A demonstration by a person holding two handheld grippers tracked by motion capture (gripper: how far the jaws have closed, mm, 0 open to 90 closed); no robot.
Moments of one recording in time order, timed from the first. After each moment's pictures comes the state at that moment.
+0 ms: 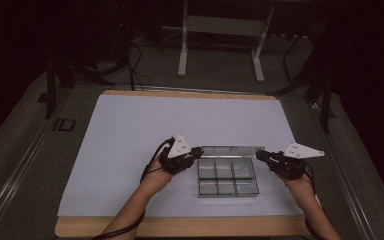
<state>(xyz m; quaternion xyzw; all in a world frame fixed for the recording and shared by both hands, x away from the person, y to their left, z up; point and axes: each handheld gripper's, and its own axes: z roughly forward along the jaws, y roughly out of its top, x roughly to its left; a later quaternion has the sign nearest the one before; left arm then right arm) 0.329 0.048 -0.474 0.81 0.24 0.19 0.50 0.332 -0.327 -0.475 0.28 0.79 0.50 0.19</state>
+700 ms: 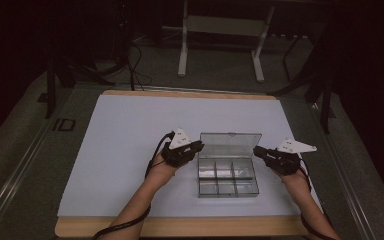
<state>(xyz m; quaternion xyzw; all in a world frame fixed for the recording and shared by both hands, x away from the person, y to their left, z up) 0.351 0.044 -0.481 0.79 0.28 0.18 0.52 0.350 -0.320 -0.485 0.30 0.80 0.48 0.20</state>
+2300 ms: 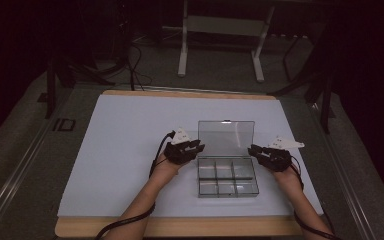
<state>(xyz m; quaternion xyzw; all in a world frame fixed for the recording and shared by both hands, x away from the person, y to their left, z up) 0.373 0.040 -0.510 0.78 0.33 0.14 0.51 0.368 -0.307 -0.503 0.33 0.81 0.45 0.20</state>
